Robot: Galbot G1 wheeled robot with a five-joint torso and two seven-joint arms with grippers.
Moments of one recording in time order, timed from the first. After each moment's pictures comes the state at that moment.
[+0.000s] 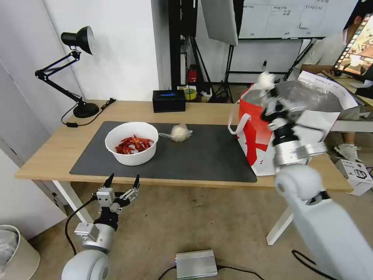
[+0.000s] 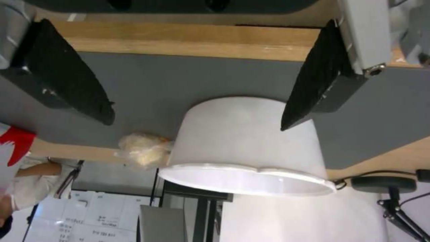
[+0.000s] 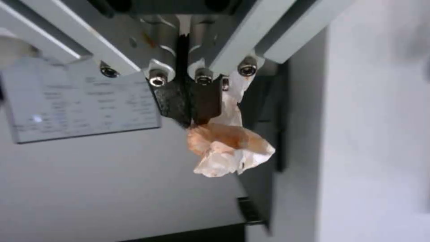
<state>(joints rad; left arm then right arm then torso) 1.57 -1.31 -0.54 -2.07 -0.33 -0.07 0.02 -0.89 0.99 0.44 1.97 0.58 0.16 0.23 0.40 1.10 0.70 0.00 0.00</state>
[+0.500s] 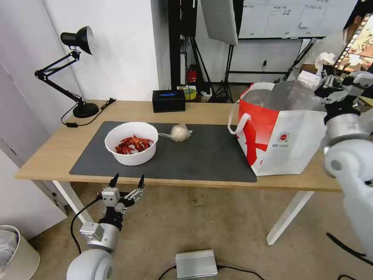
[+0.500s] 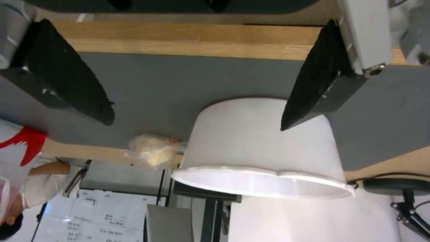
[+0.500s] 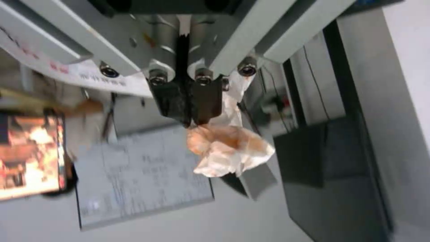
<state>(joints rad) 1.56 -1.31 -0.52 -2.06 -0.32 -0.08 0.02 -0.80 0.79 0.55 1.98 0.97 -0.24 0.44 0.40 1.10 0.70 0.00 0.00</state>
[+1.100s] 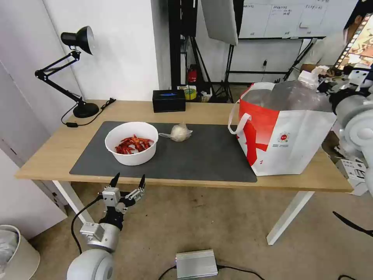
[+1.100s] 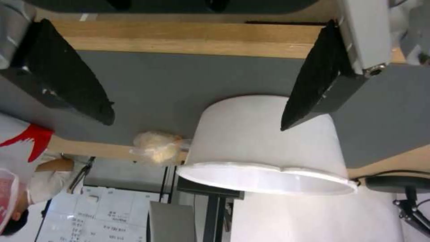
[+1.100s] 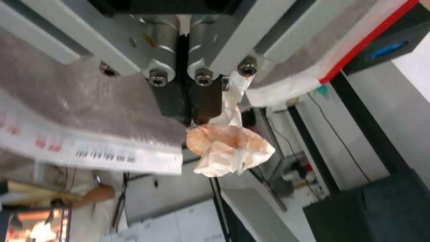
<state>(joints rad) 1.57 -1.32 -0.52 -2.07 -0.32 -0.09 0.03 -0.60 0.75 0.45 1.85 1.27 -0.51 0.62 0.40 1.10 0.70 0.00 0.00</state>
